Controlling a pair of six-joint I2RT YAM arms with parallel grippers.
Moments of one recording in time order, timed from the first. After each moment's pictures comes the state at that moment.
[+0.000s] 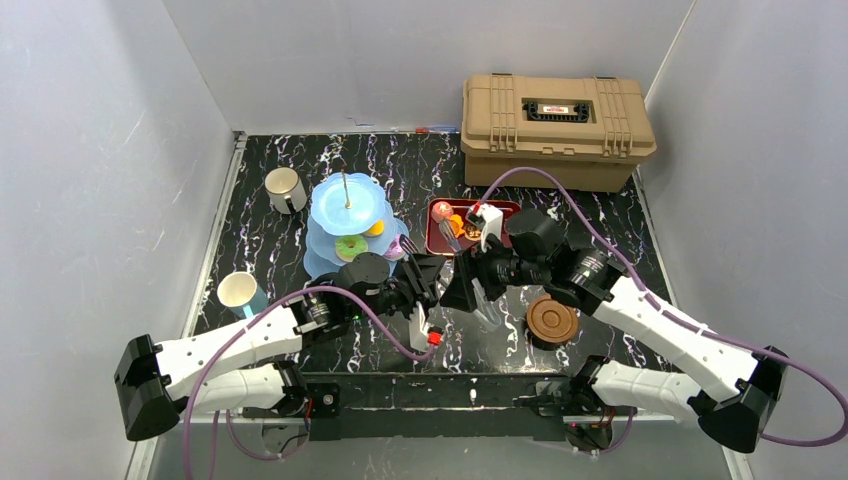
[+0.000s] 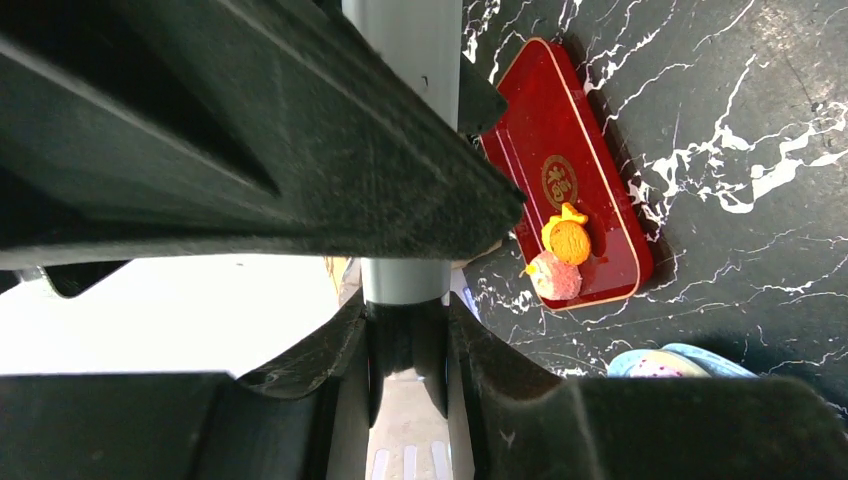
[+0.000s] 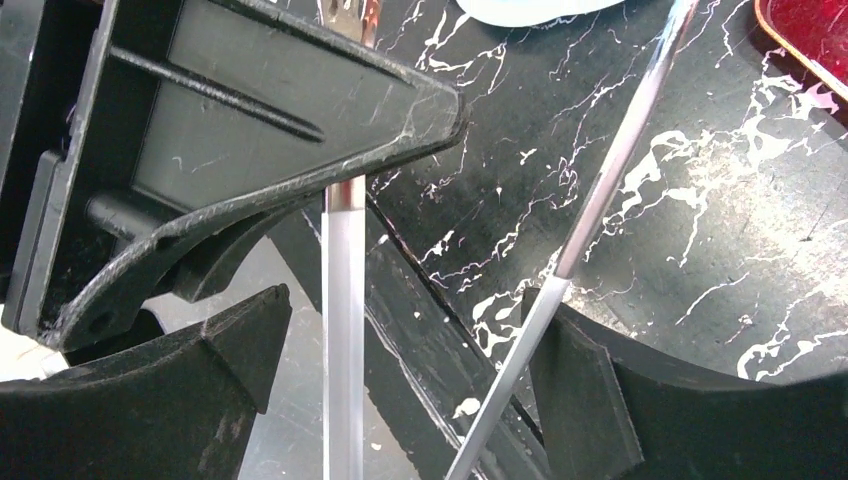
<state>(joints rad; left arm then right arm) -1.07 1.01 0.74 -0.09 0.11 1.57 0.88 1.02 1.00 -0.59 -0.35 0.42</state>
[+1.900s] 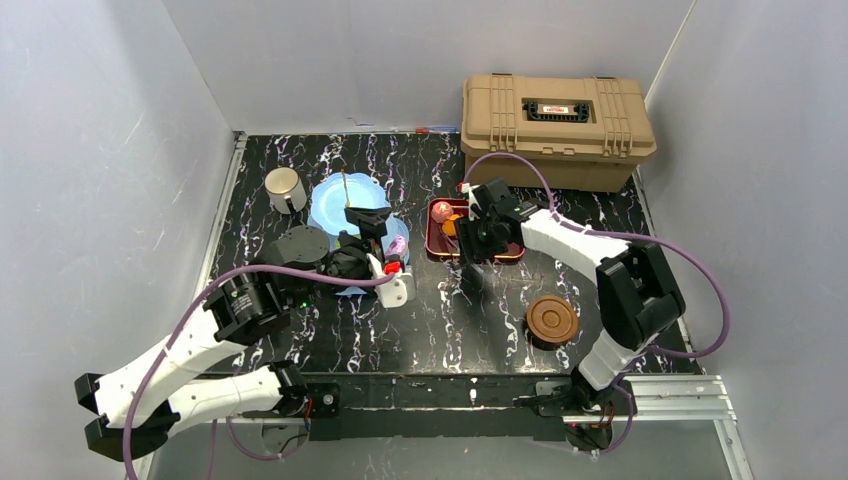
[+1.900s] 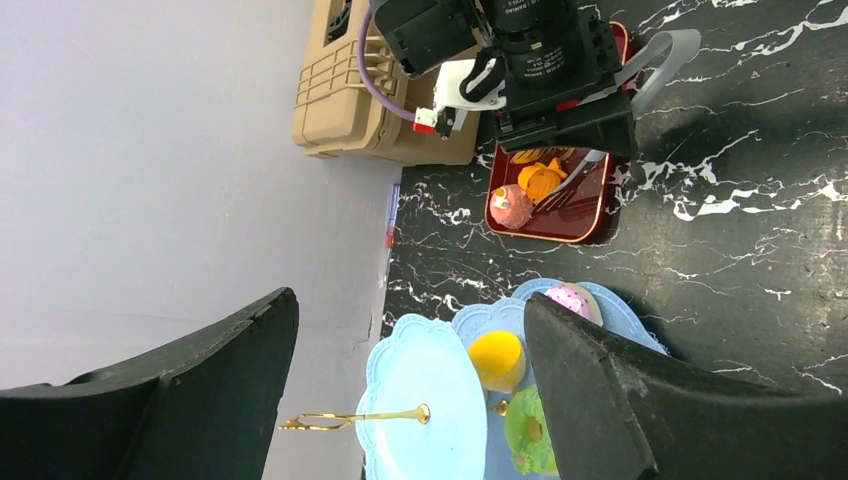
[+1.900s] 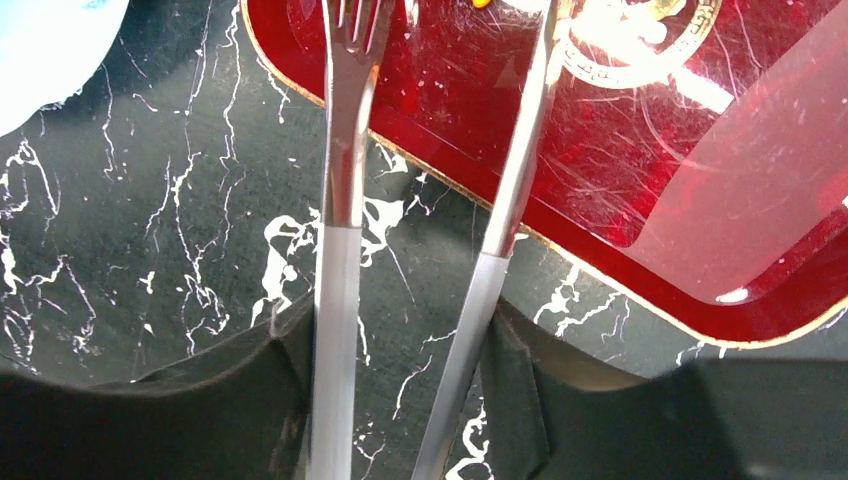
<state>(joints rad) -1.01 0.86 1.14 -0.55 -0.07 0.99 0.60 1.65 1.14 -0.53 -0.15 0.21</state>
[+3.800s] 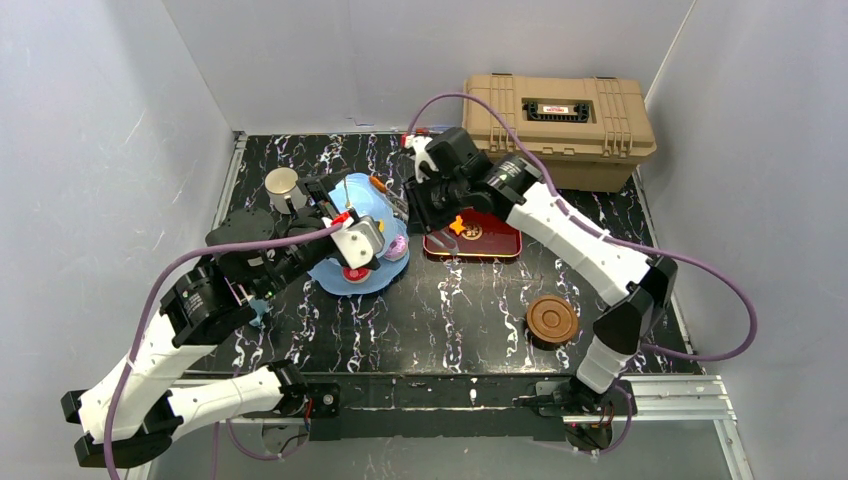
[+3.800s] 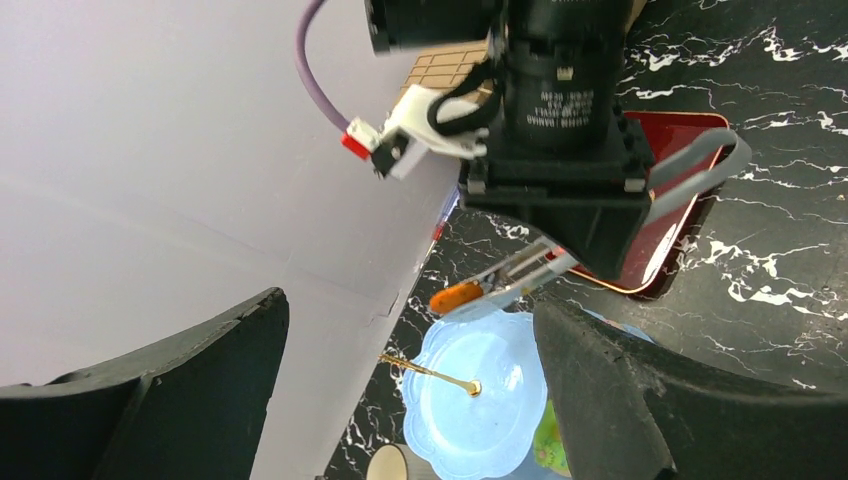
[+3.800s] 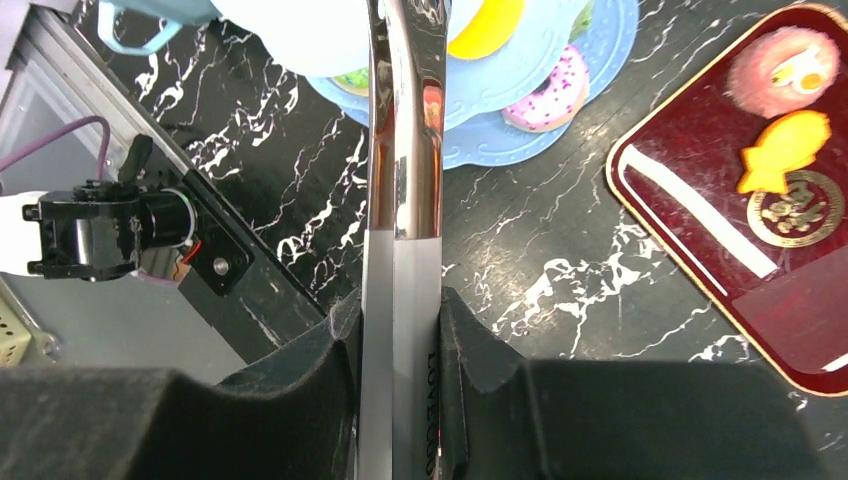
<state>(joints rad) -0.95 0.86 1.37 -0.60 -0.15 0.80 0.86 1.68 1.83 -0.93 -0.21 0.27</state>
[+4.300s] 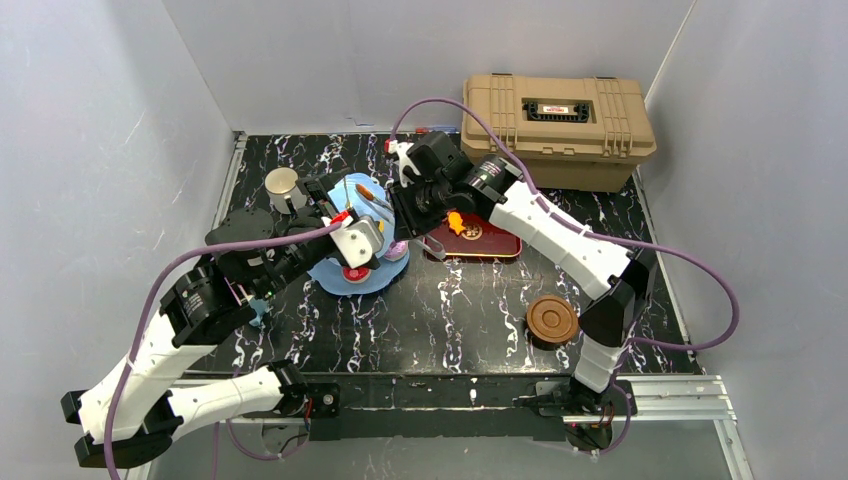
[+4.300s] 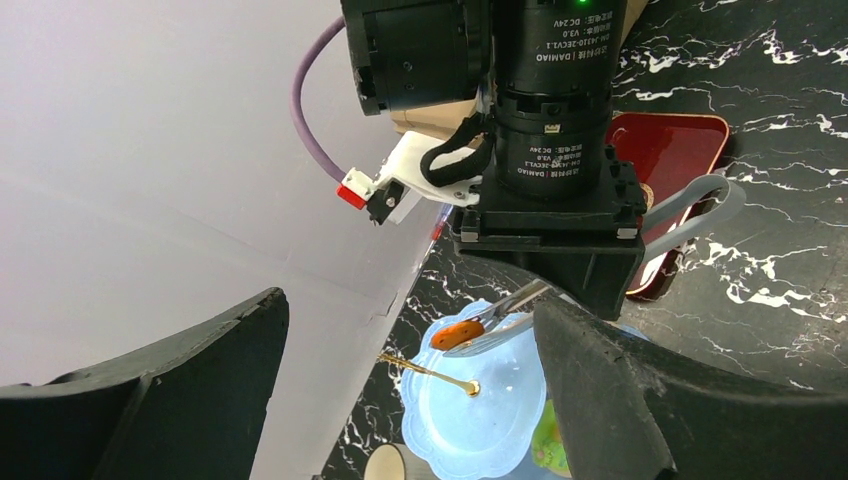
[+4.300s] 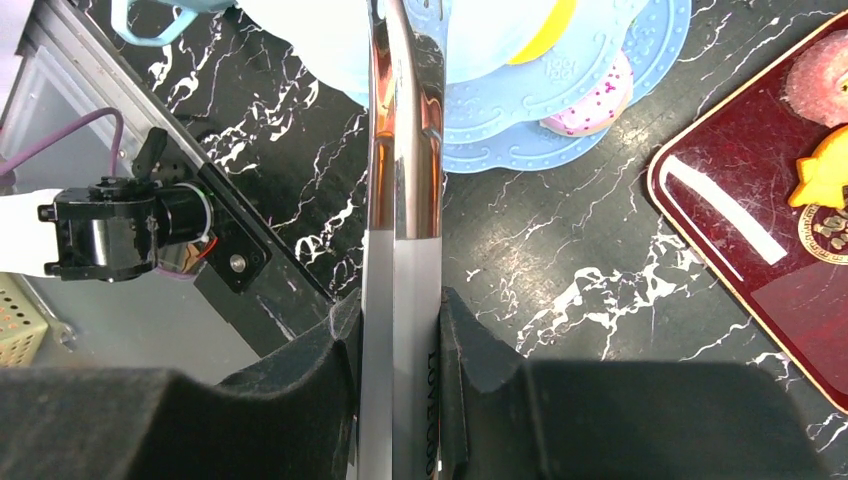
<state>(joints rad) -0.94 0.86 1.37 -0.60 -0.15 0.79 0.91 1.77 1.92 -0.96 -0.21 0.30</state>
